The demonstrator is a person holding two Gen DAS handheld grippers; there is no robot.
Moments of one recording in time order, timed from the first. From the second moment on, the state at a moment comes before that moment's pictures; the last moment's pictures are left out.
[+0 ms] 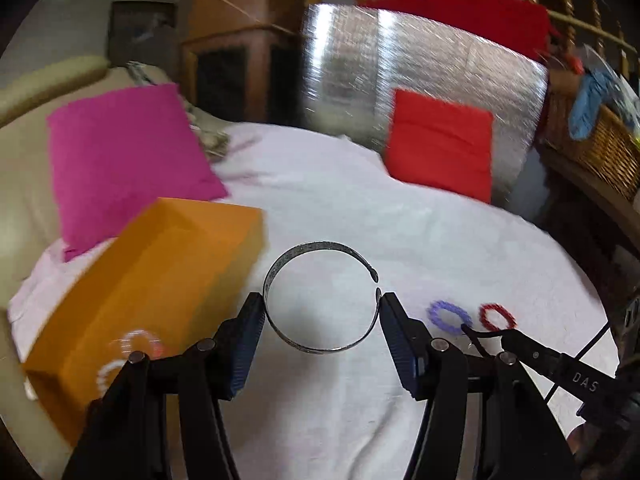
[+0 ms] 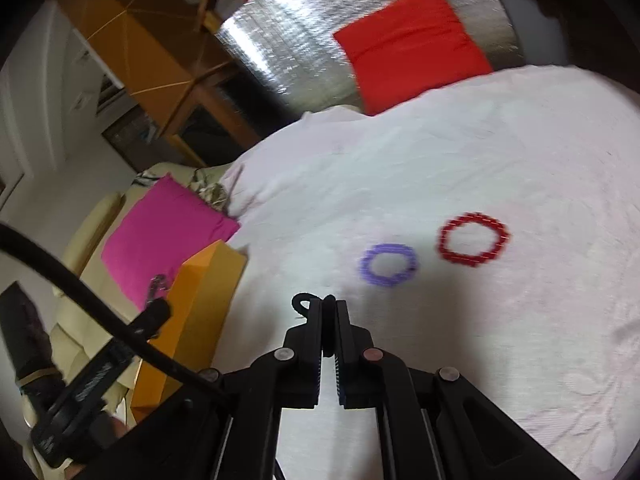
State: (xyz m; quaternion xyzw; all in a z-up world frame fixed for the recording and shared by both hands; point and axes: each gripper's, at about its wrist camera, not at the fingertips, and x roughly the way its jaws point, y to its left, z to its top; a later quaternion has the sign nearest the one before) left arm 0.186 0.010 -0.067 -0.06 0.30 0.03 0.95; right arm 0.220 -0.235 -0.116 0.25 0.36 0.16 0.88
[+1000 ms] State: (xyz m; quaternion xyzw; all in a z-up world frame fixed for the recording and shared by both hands) left arm 0.182 0.240 -0.109 -0.18 0.37 0.28 0.87; right arm 0.315 0.071 -0.091 0.13 0.43 0.28 0.85
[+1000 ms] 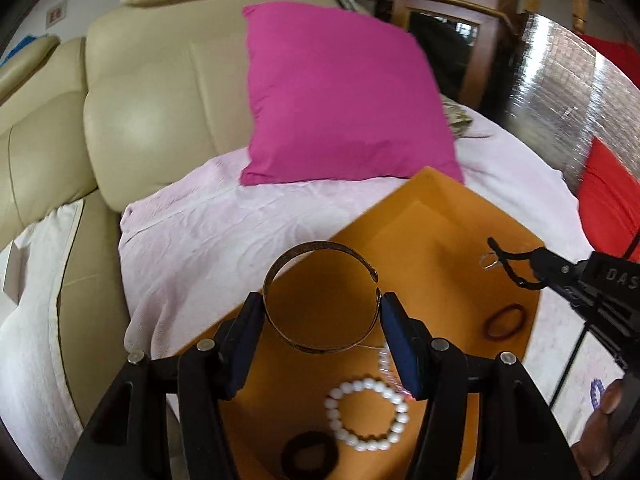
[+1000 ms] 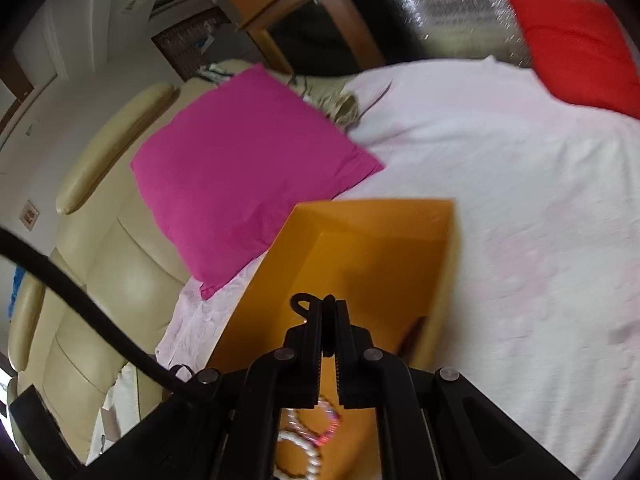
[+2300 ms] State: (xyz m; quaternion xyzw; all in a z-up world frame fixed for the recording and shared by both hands) left arm 0.203 0.044 -0.088 0.00 0.31 0.21 0.93; right arm 0.201 -0.323 -0.106 0.33 0.31 0.02 0.89
